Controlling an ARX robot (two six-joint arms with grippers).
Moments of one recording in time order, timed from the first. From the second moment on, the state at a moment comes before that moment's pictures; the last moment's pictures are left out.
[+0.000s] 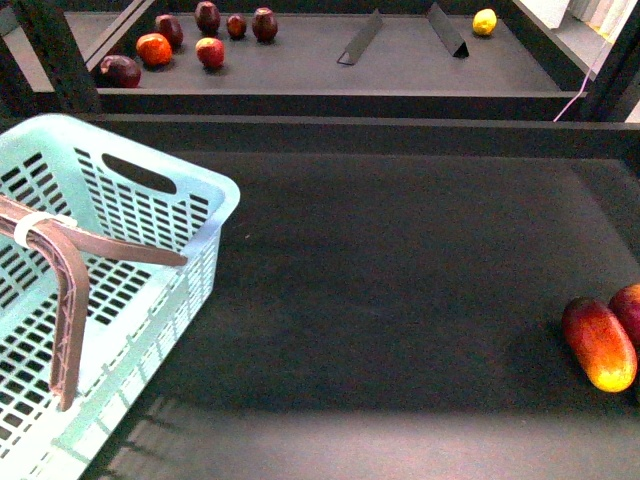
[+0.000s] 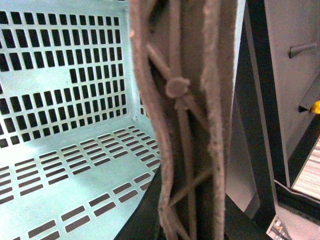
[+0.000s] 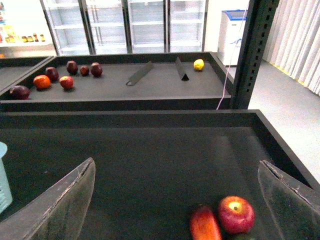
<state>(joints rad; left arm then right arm) 0.05 1.61 0.75 0.12 0.11 -1.11 0.00 0.01 0.02 0.00 0.00 0.00</state>
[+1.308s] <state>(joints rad) -0.66 1.41 1.09 -0.13 0.12 -1.05 0.00 0.01 0.02 0.00 0.00 0.00</state>
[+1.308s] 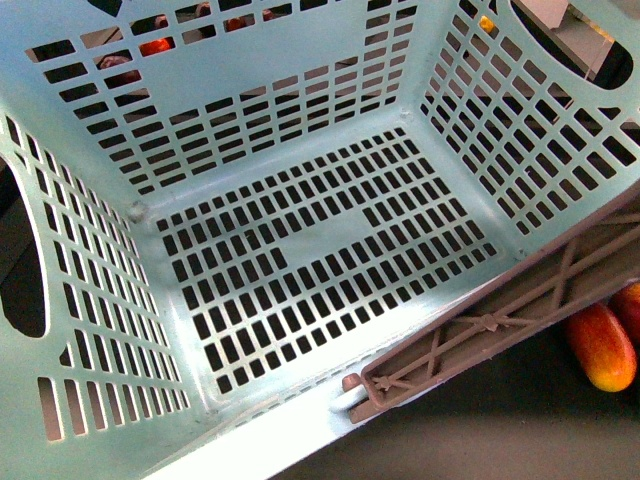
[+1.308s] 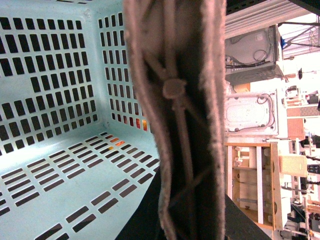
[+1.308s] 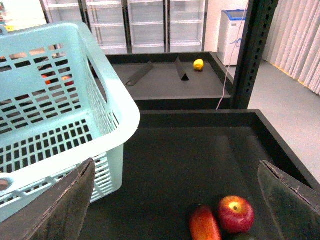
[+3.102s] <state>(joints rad) -0.66 1.41 1.09 -0.13 0.11 -1.04 -0.40 2.25 1.00 0.19 0.03 0.13</state>
